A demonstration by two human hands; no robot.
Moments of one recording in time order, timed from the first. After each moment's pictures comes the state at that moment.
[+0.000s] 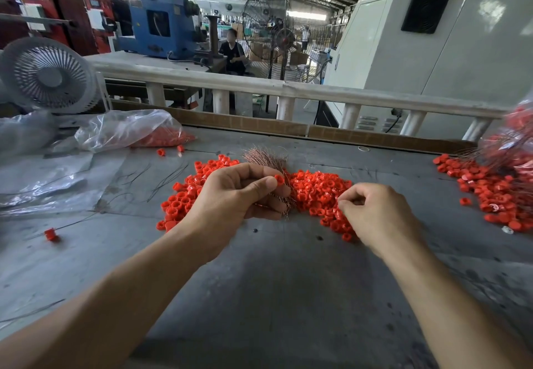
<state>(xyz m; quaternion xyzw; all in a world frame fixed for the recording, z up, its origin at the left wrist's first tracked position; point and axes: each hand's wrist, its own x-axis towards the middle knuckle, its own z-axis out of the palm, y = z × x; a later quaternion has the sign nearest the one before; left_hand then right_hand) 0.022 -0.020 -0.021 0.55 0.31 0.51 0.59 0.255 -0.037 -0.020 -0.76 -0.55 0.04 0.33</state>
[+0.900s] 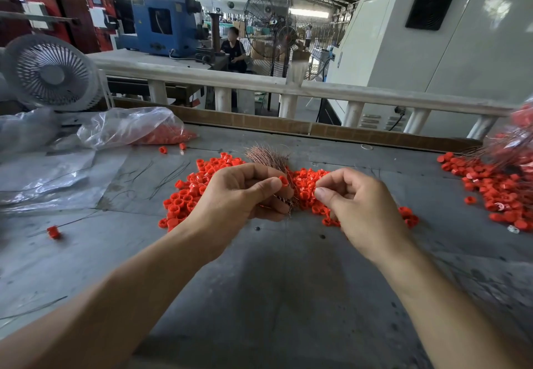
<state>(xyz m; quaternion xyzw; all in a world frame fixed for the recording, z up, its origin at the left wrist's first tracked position) 0.024 -0.022 -0.021 0.56 0.33 0.50 0.58 0.231 -0.044 -0.017 -0.59 -0.62 0.19 0.48</state>
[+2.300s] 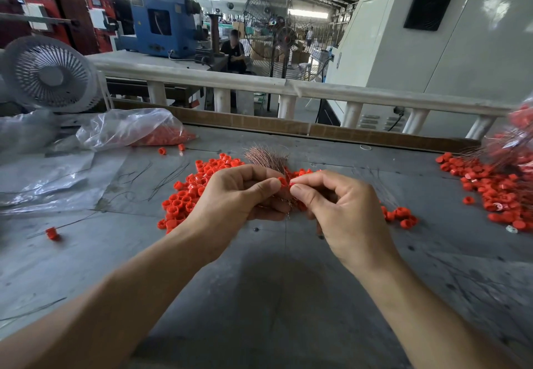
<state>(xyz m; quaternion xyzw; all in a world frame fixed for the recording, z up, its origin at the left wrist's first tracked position) 0.025 -0.024 -0.020 0.55 0.32 0.50 0.59 0.206 -0.055 -0.016 -0.48 -0.66 0.20 0.54</state>
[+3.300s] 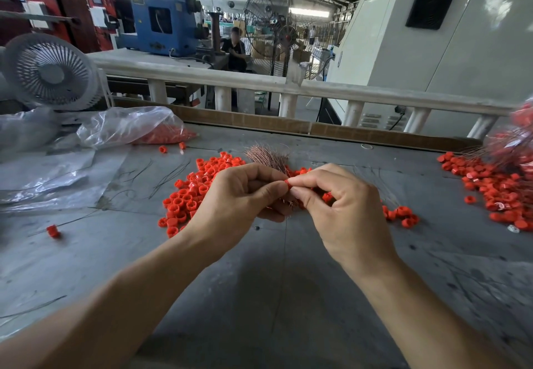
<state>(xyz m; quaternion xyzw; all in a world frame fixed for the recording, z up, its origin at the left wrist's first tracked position) 0.028 -0.028 -0.021 0.62 0.34 0.50 0.51 0.202 -0.057 -0.013 -0.47 -0.72 0.03 0.51</state>
